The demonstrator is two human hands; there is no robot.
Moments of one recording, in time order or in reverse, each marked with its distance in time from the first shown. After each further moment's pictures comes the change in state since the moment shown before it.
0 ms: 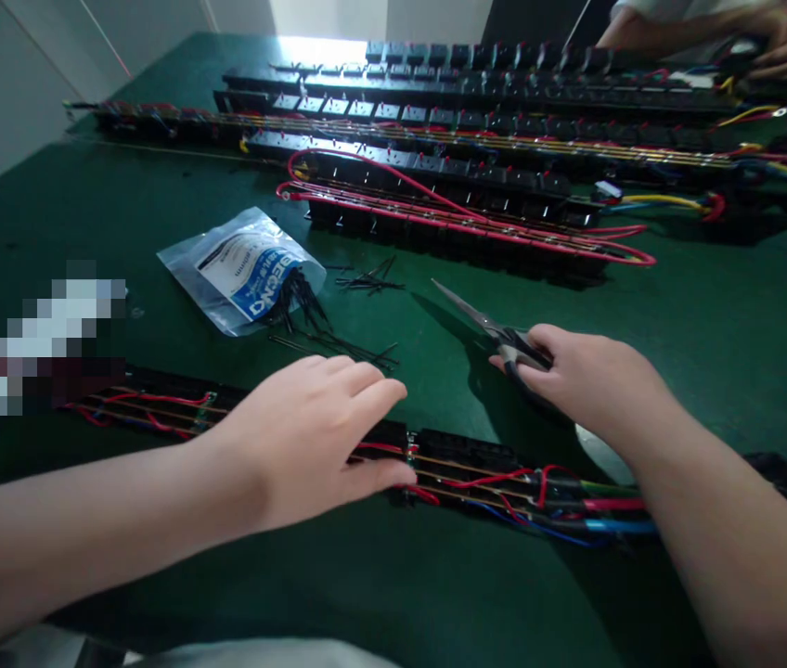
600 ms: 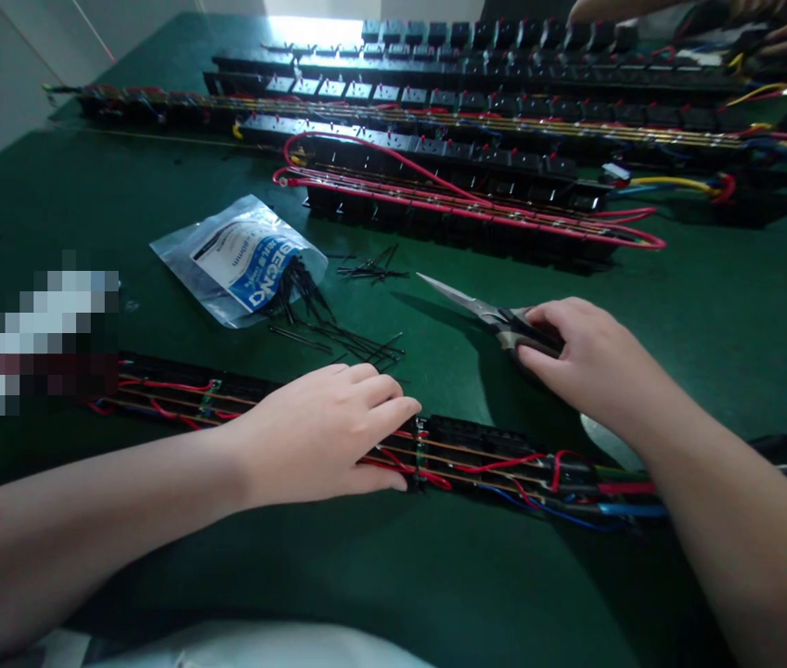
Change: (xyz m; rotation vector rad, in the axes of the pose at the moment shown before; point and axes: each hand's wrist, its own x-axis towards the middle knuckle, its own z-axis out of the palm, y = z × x) left_hand 0.001 -0.011 0.025 0.026 -0.110 0.205; right_hand 0.003 0.003 0.010 0.271 0.187 -0.183
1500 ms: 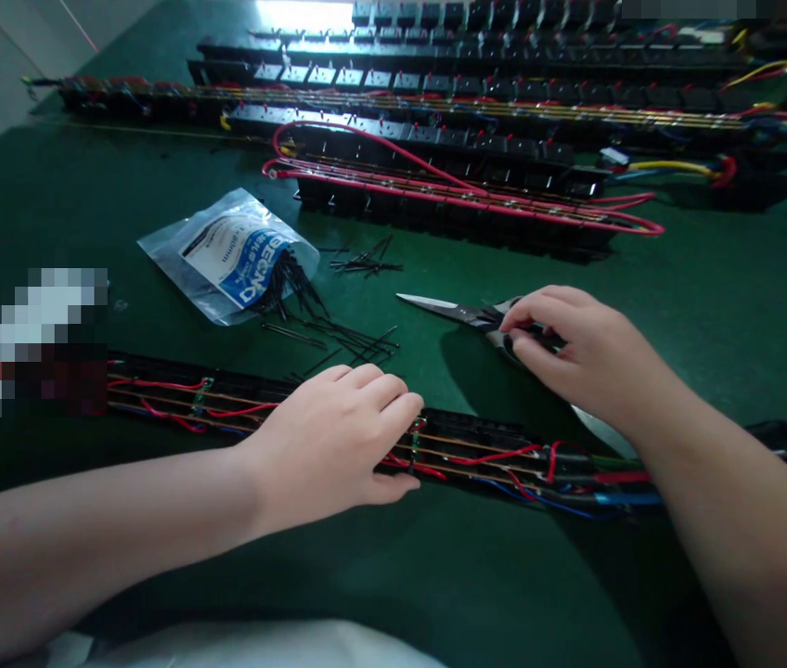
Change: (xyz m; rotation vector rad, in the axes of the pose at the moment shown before) left_hand 0.007 0.019 0.009 0.065 0.075 -0.077; right_hand -0.007 -0.011 -0.007 0.166 0.095 -0.238
